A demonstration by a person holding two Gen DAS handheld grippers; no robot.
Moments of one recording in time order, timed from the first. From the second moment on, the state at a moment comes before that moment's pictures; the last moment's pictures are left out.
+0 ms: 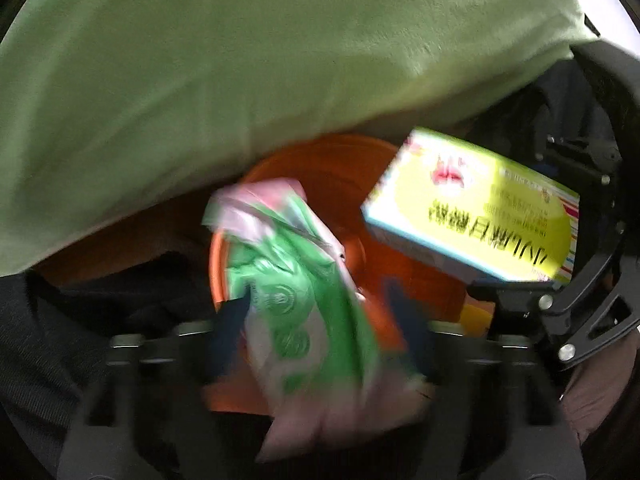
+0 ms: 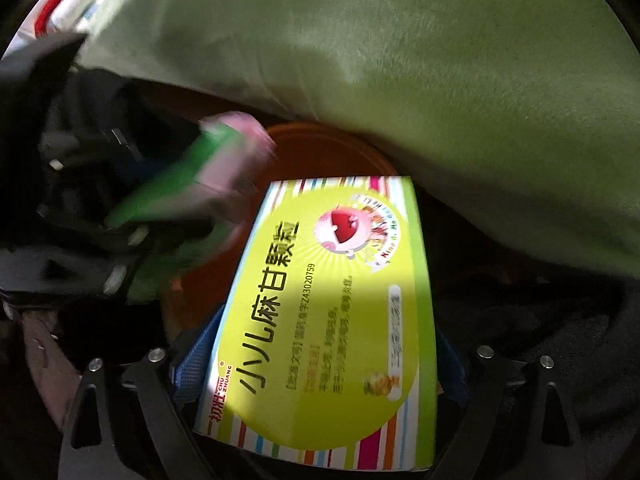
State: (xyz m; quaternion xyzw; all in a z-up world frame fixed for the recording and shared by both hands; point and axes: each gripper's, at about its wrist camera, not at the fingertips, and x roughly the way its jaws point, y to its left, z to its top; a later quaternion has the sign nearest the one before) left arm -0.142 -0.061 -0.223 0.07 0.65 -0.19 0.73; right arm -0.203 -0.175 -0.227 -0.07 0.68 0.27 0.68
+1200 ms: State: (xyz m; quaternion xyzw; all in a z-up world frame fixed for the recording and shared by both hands) left arm -0.117 0.015 -0.077 -0.04 0.44 -0.13 0.89; right arm -0.024 -0.188 -0.002 0.08 0.40 0.24 0.88
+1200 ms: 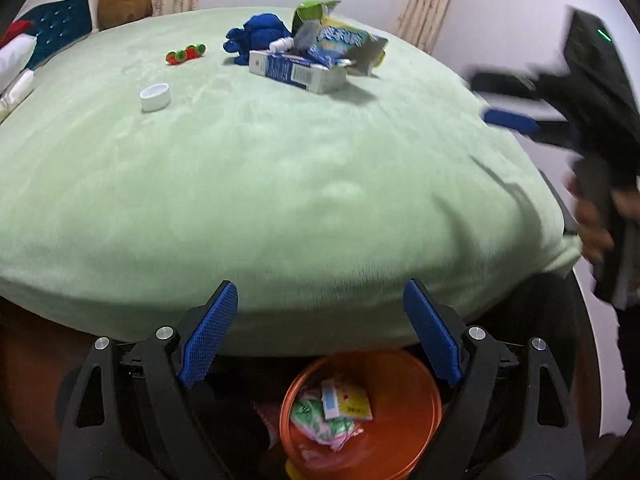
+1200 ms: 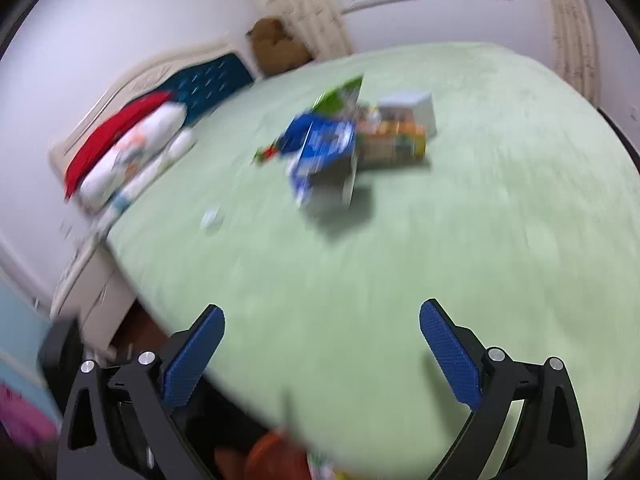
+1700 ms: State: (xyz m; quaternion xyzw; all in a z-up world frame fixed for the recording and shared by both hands) left arm -0.089 0.018 -0.083 -0.06 0.44 -0.12 0.89; right arm 0.098 -0.124 -0.013 0.05 0.40 0.19 0.89
